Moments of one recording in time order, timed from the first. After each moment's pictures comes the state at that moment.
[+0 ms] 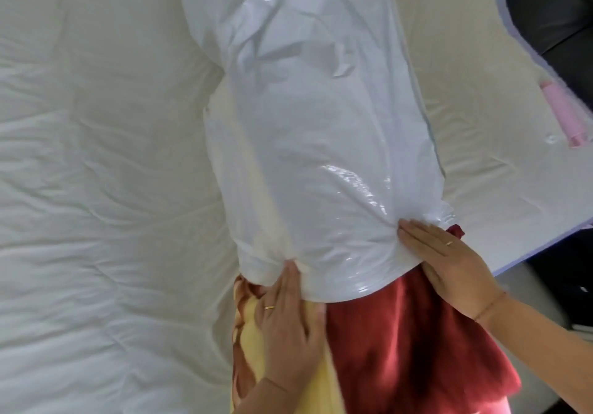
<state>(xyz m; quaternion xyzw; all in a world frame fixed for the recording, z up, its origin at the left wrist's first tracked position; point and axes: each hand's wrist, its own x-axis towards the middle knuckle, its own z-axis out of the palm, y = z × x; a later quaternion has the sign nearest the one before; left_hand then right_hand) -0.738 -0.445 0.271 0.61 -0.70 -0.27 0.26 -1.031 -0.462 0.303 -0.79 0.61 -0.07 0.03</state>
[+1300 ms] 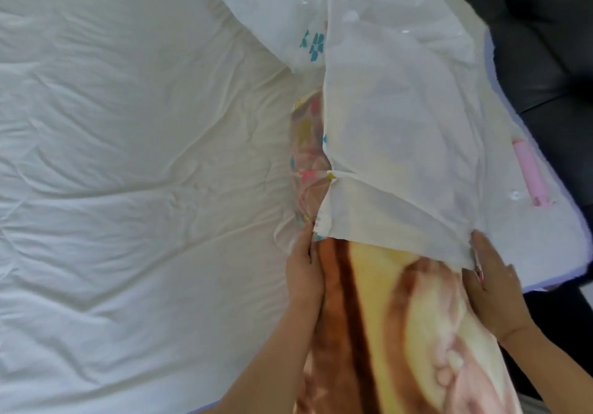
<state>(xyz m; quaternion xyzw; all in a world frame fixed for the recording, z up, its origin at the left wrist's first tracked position) -0.948 -0.514 0.211 0.65 -0.42 -0.50 0.39 -1.214 -0.454 0.307 -0.58 0.78 -0.15 0.15</state>
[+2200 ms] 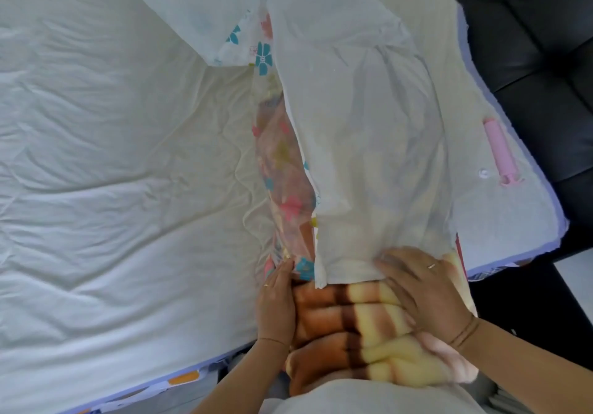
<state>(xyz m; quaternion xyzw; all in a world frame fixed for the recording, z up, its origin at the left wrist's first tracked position) -0.985 -0.415 0.229 0.66 -0.65 -0.25 0.28 -1.241 -0.415 0.316 -0.83 0.54 -0.14 0.01</state>
